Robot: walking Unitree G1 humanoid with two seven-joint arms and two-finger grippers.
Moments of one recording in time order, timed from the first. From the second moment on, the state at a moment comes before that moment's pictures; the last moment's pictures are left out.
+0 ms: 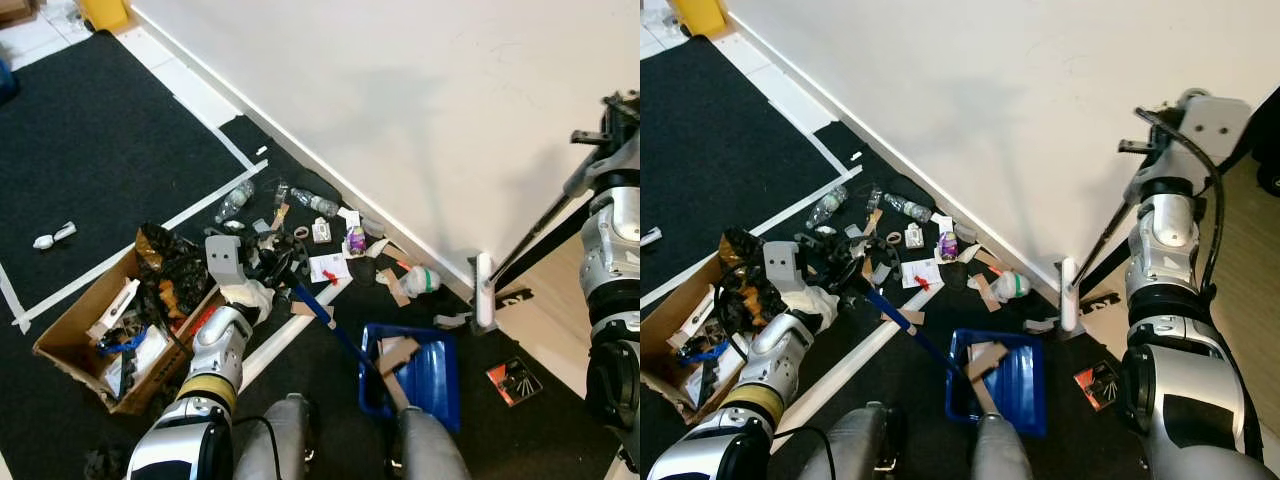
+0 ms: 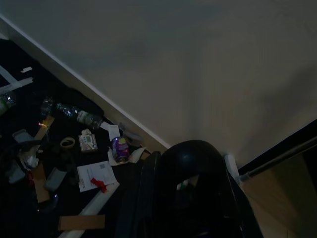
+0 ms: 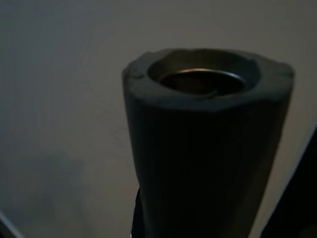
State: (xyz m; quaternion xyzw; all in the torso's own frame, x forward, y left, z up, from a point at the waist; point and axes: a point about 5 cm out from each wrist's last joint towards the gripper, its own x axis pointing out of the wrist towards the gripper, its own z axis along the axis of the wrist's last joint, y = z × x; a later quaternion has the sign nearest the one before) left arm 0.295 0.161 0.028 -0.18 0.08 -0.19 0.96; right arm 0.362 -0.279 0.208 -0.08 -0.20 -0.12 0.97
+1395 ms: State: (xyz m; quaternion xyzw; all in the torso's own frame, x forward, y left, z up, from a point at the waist) left arm 0.313 0.197 0.062 -0.17 0.00 -0.16 0.97; right arm 0.345 -0.292 0.153 -0.17 -0.07 -0.15 0.97
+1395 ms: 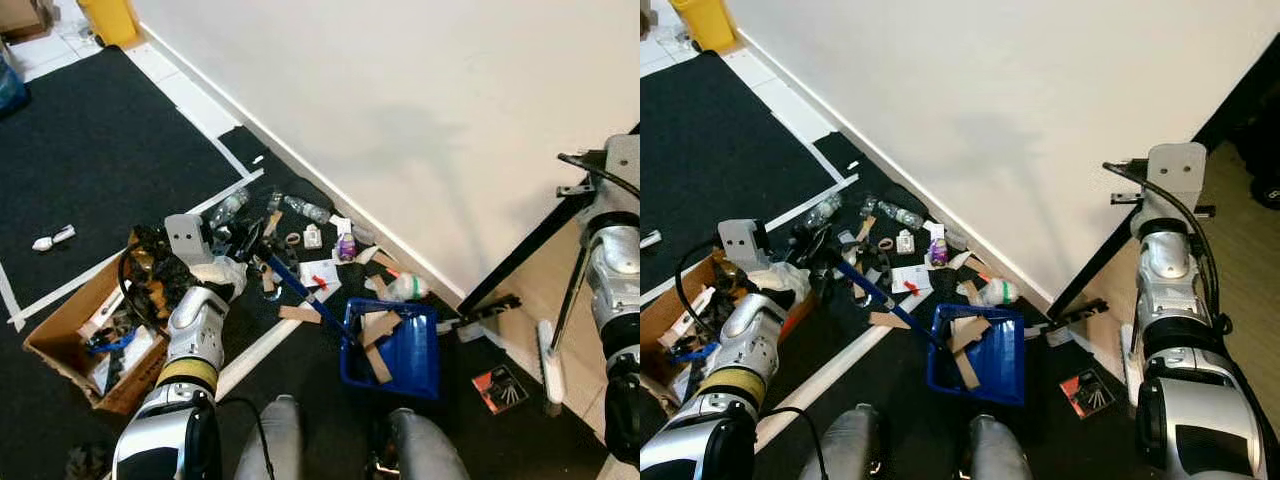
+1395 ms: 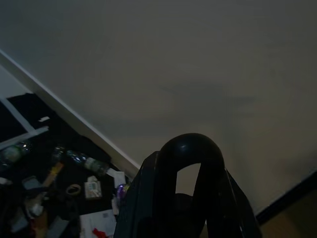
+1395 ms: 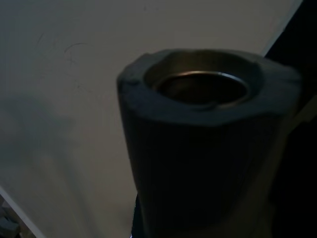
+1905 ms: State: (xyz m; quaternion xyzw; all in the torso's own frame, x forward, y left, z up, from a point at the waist) left arm 0.310 0.205 0.060 -0.17 0.01 -0.16 0.97; right arm 0.348 -0.283 0.147 -0.16 -0.05 -0.14 0.98
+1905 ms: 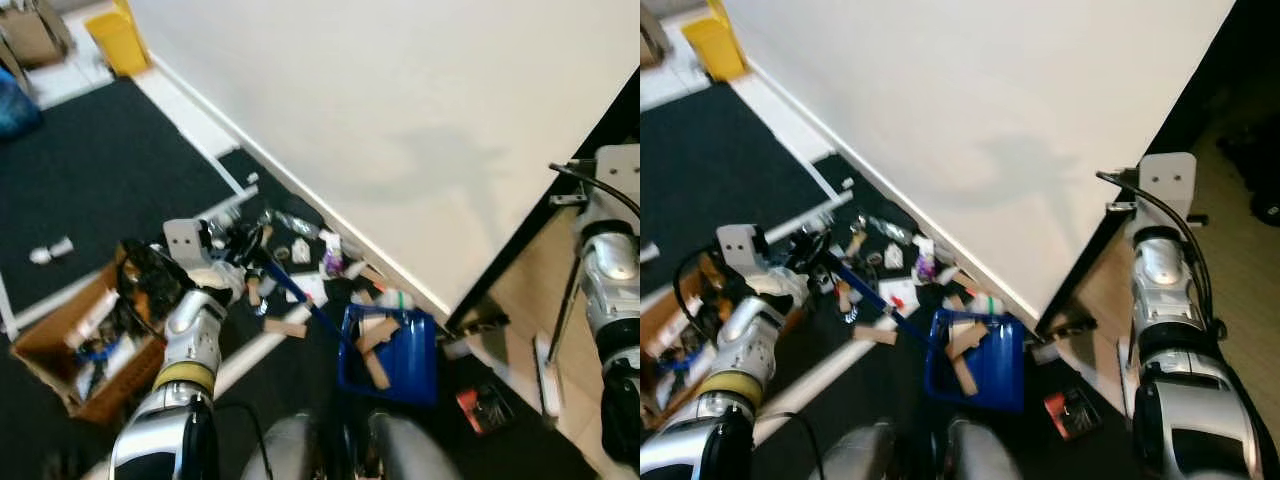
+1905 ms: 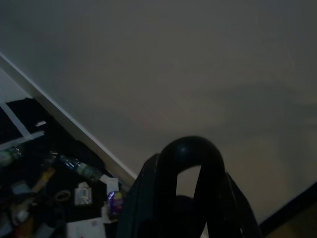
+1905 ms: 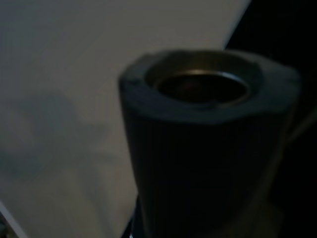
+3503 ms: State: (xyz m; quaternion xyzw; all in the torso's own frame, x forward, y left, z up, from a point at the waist) left arm 0.317 0.238 0.071 -0.14 0.02 -0.08 0.99; right arm 0.351 -0.275 0.130 -0.07 -0.01 -0.15 0.99
